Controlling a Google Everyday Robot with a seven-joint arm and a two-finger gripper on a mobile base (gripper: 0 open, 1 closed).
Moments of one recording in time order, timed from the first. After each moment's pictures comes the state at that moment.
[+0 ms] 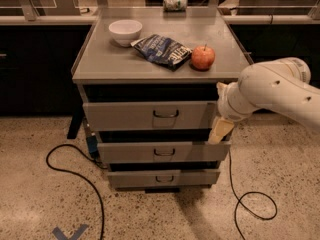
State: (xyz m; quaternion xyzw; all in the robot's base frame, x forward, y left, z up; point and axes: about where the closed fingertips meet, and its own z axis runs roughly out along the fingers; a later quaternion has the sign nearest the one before) arm 0.605 -0.182 0.750 -0.62 0.73 -0.10 0.27
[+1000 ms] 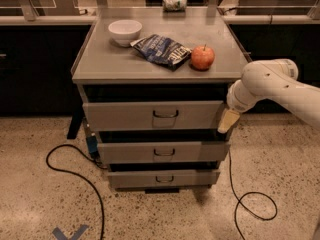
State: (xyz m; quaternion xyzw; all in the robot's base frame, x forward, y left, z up) arm 0.702 -0.253 0.680 -0.58 0.77 -0.10 0.24
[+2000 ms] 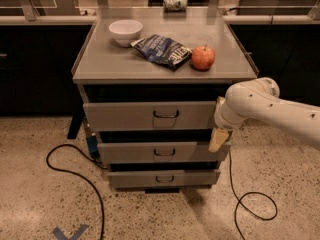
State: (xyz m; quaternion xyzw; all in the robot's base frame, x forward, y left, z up) arm 0.656 -0.206 0.627 -0.62 0.75 -0.08 0.20
